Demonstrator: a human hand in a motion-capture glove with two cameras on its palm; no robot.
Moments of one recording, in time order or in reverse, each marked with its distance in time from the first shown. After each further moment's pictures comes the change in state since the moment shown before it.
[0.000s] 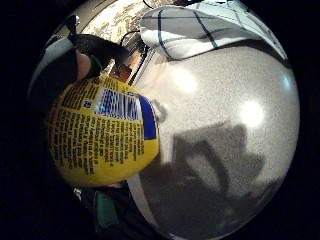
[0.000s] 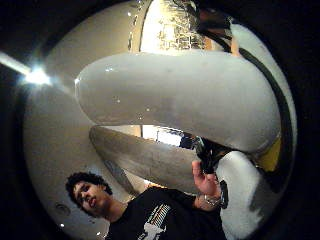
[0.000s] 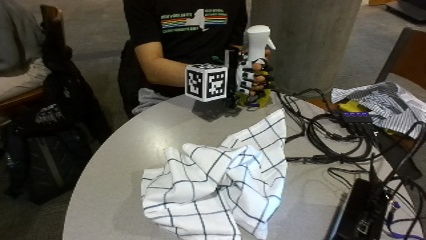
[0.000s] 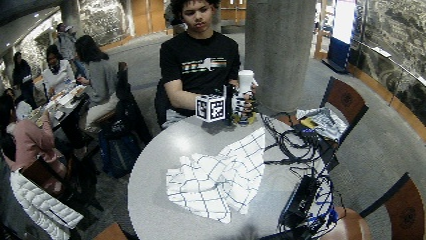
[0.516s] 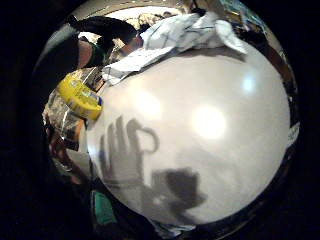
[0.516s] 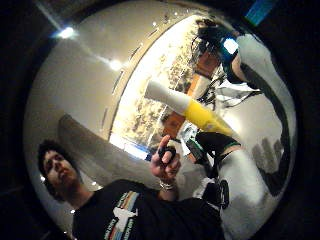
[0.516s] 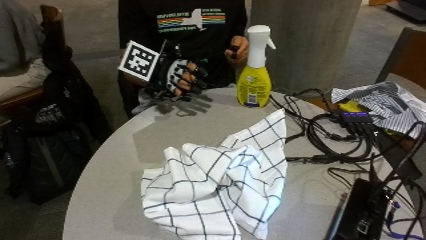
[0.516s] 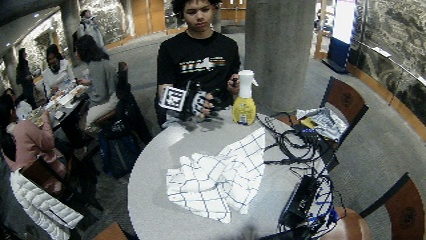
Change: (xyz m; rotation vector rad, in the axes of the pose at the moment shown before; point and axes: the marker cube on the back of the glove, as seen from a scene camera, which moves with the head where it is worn) arm 0.006 0.123 -0.128 0.428 0.497 -0.104
